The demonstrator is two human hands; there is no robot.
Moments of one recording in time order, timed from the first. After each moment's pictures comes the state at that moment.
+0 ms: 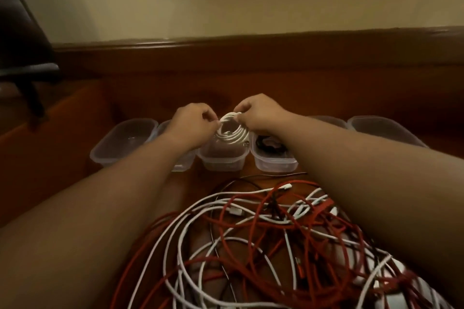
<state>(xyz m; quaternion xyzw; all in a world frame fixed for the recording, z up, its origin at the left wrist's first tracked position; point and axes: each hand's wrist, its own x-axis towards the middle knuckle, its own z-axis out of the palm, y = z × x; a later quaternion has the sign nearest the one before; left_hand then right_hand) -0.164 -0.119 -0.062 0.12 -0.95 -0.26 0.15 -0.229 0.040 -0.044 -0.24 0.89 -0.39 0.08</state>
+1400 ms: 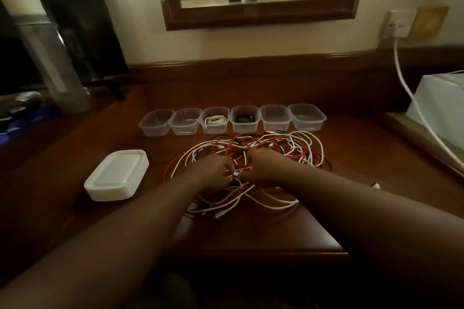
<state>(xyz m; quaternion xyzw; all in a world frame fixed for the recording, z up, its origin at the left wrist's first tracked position) 0.089 0.026 -0.078 -0.02 -0.99 -0.12 -0.03 0.064 0.197 -0.043 -0.30 0.94 -0.15 0.11</state>
